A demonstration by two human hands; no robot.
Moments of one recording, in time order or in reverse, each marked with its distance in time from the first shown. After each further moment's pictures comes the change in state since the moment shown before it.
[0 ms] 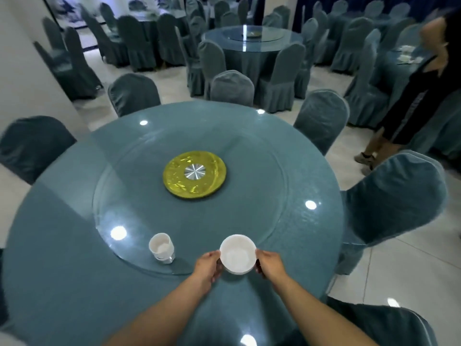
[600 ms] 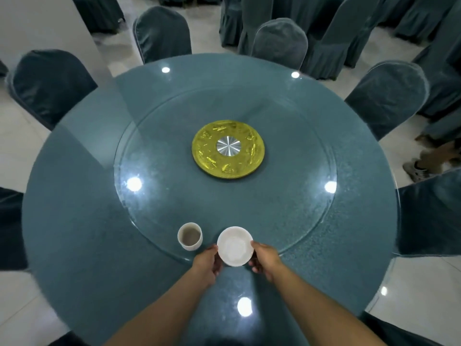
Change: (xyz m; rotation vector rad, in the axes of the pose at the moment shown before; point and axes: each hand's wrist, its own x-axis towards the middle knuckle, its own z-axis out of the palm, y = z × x) left_hand 0.105 -0.001 -0.098 -0.467 0.213 -0.352; right_hand 0.077 -0.040 0.139 0.083 -0.177 0.304
